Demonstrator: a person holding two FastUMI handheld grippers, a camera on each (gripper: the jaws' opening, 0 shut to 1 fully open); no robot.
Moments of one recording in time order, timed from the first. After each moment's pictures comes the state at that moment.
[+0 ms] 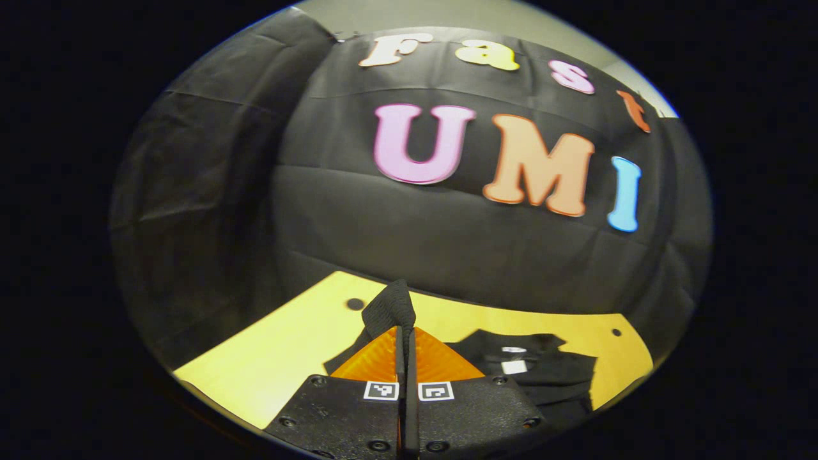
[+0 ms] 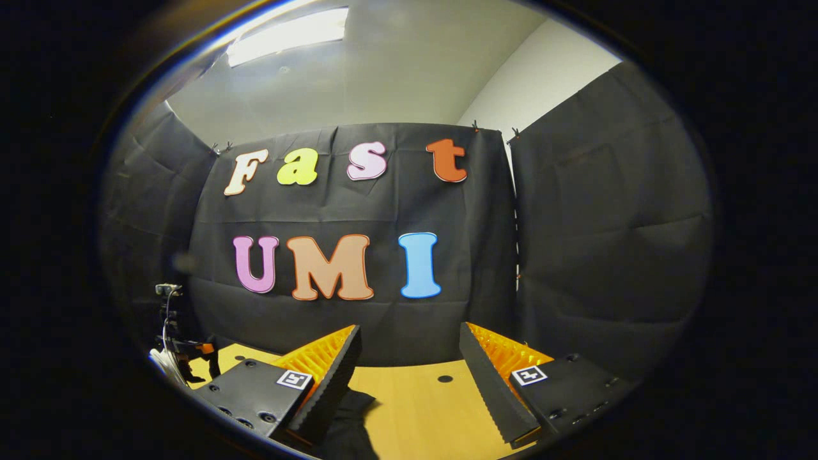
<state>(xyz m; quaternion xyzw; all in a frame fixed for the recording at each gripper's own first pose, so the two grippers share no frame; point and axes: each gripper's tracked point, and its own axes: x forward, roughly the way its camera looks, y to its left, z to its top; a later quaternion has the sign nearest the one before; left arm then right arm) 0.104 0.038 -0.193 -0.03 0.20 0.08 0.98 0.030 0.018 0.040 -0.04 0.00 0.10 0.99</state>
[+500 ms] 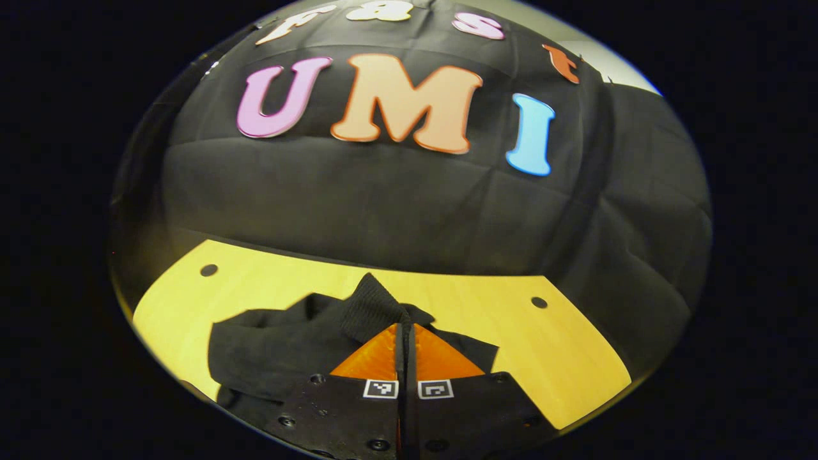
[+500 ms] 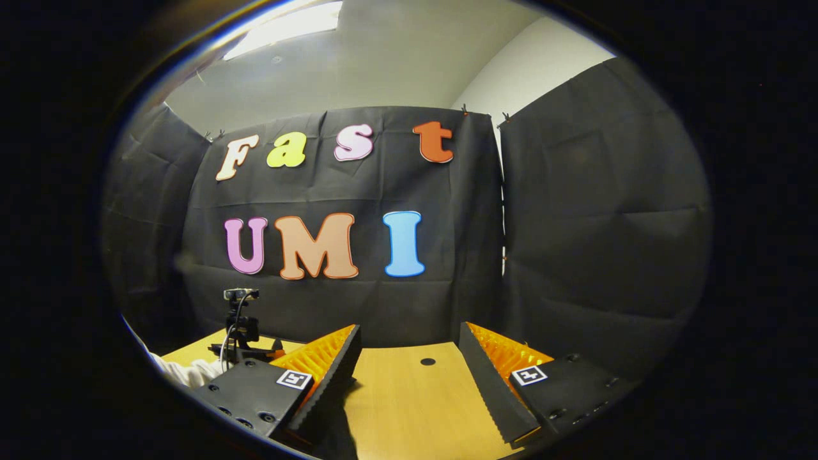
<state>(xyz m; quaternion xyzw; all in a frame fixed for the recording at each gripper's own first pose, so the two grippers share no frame) 0.128 -0.187 -0.305 -0.03 0.29 -0.07 0.95 0.020 -0.032 0.015 -0.04 0.05 0.08 0.99</state>
